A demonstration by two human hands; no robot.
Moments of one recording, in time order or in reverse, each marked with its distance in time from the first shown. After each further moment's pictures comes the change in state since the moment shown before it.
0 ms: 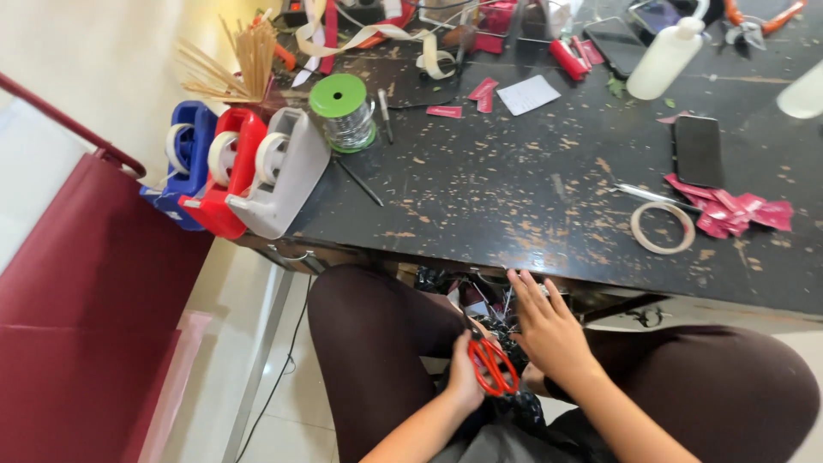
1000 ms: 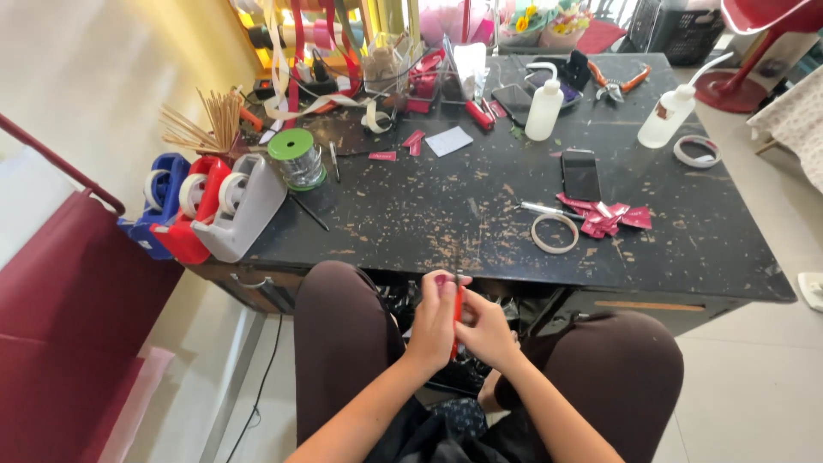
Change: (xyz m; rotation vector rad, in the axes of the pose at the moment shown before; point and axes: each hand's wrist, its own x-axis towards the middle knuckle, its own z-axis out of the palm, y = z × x) left_hand -0.206 0.040 0.149 0.919 -0.317 1.140; right_hand -0.012 0.015 -0.047 1.756 0.264 0.643
